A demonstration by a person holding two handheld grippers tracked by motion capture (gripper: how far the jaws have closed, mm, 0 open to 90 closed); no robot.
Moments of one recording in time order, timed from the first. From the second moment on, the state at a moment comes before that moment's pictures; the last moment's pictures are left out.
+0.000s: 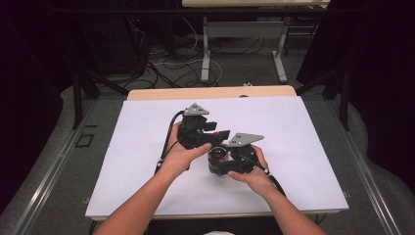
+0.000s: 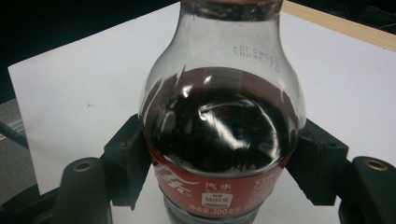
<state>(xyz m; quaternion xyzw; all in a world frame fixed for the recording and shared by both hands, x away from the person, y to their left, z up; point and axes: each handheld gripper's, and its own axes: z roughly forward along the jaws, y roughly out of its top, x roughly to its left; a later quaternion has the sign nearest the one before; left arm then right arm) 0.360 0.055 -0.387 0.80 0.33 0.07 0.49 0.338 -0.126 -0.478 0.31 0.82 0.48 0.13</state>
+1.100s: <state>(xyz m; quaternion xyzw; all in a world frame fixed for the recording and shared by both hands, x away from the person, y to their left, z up) 0.360 0.054 -0.395 0.83 0.31 0.06 0.47 0.337 -0.125 -0.478 0.30 0.82 0.48 0.13</state>
